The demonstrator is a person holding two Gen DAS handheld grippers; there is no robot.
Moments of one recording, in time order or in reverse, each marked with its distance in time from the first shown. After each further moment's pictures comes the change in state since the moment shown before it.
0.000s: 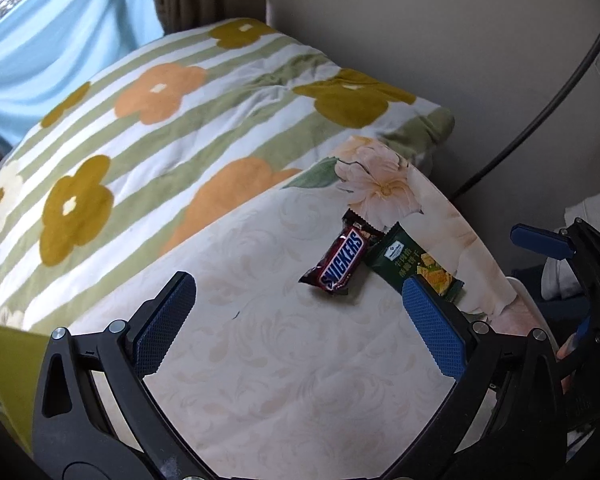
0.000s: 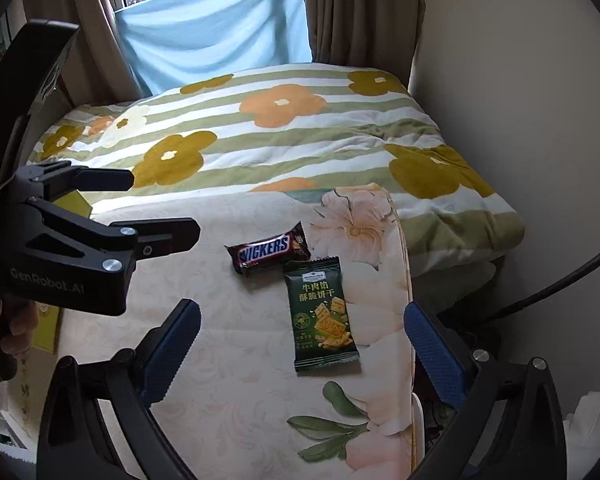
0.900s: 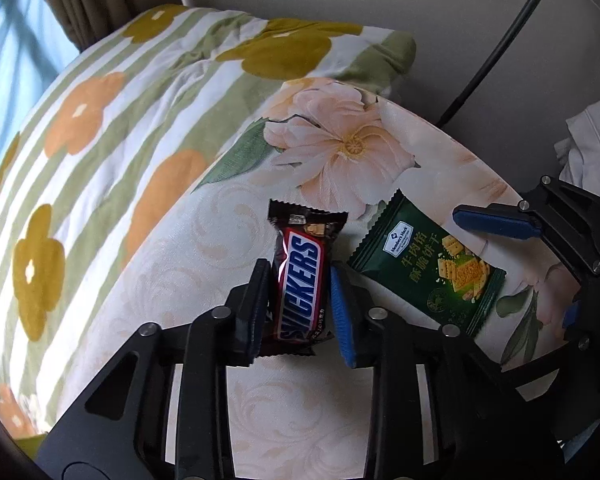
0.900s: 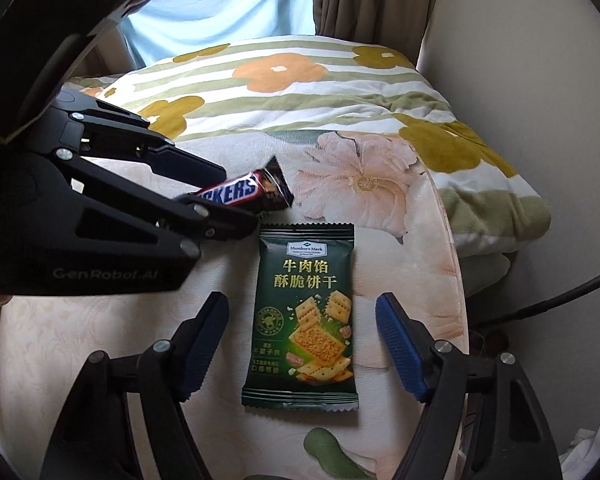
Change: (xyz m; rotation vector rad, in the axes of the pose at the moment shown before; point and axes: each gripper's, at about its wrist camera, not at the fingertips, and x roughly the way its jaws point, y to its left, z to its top) left arm 0.089 -0.037 0.012 0.271 0.126 -0.062; right arm 0.074 -0.008 -0.020 -0.060 0.036 -0.028
